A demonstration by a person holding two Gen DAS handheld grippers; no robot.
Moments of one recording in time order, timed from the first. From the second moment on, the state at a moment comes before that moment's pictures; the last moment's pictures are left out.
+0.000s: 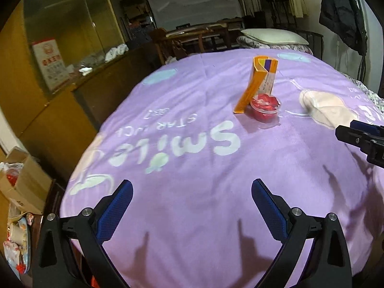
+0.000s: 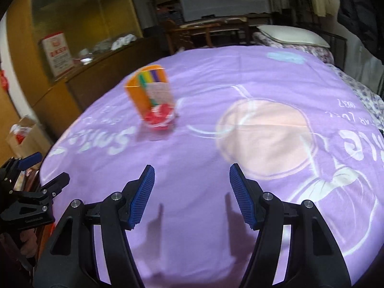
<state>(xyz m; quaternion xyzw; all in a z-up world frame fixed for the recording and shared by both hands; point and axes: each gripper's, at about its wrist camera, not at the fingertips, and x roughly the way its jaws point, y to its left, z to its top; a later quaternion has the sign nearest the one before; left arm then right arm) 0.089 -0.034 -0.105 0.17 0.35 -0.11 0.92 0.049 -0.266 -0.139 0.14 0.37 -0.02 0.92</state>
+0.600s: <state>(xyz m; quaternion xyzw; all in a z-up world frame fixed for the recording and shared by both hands) 0.155 -0.072 -0.152 0.15 0.40 -0.13 0.89 0.092 -0.261 -0.175 0.09 0.43 -0.04 0.89</state>
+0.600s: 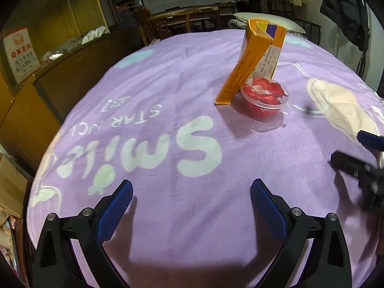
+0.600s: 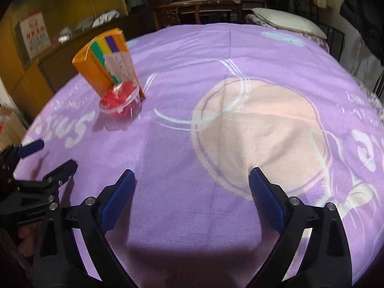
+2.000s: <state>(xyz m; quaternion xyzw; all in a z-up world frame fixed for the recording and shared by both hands) 0.231 -0.026 -0.115 0.08 0.35 -0.09 0.93 0.084 -0.280 -0.173 0.16 0.40 -0.03 0.90</state>
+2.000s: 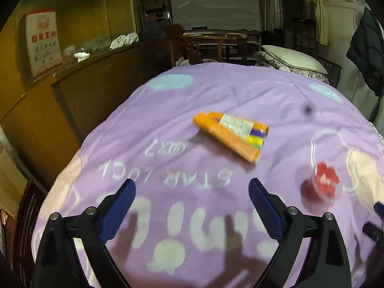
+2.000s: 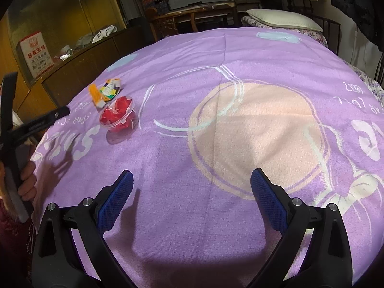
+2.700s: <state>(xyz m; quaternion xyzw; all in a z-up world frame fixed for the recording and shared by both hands) 0.252 -0.056 -0.156 0.13 0.39 -0.08 0.91 0.127 -0.236 -0.171 0.11 0.42 0.00 0.90</state>
